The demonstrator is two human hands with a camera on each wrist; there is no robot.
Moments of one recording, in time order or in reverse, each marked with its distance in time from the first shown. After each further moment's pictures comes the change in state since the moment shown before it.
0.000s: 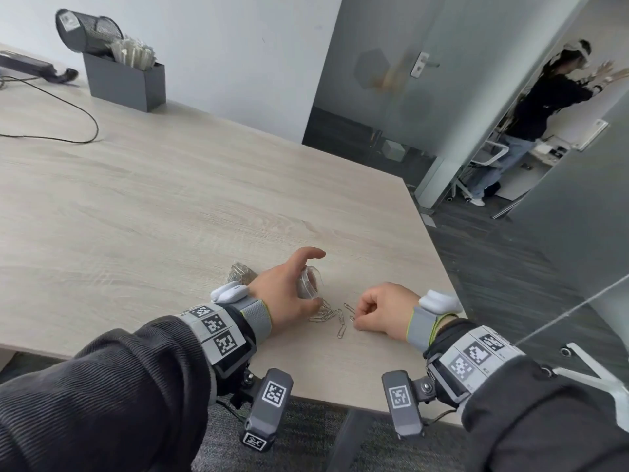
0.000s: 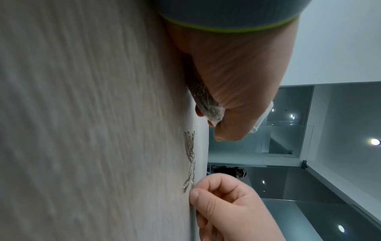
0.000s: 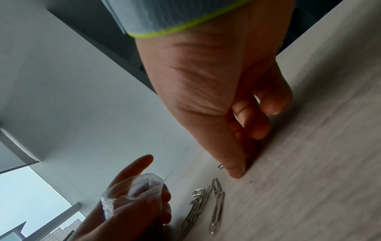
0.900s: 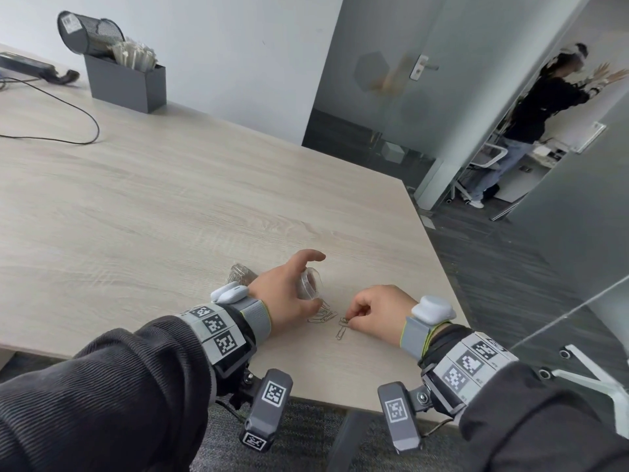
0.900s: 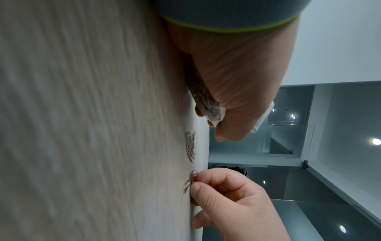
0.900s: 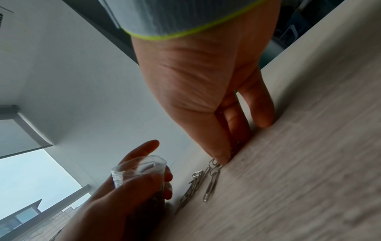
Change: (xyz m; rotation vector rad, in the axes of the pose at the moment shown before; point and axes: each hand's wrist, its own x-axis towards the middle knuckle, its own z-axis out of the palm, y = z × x) left_hand 0.001 -0.001 0.000 0.025 0.004 0.011; right_hand -0.005 -0.010 0.003 -0.042 0.020 -0.075
